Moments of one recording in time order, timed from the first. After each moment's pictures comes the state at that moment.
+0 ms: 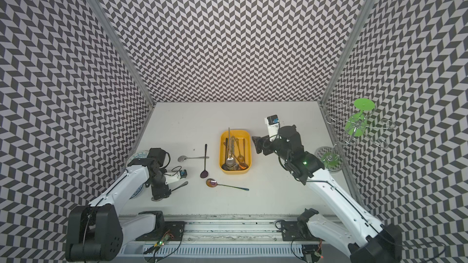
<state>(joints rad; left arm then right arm) 0.01 1.18 0.64 -1.00 -0.06 1.17 0.51 0.98 0.86 -0.29 0.01 0.14</state>
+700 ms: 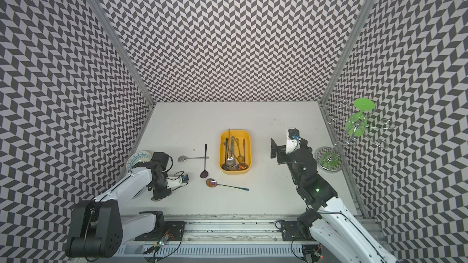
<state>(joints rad) -0.03 1.23 0.57 -0.91 -0.08 1.16 0.51 0.67 0.60 -0.13 0.35 0.07</state>
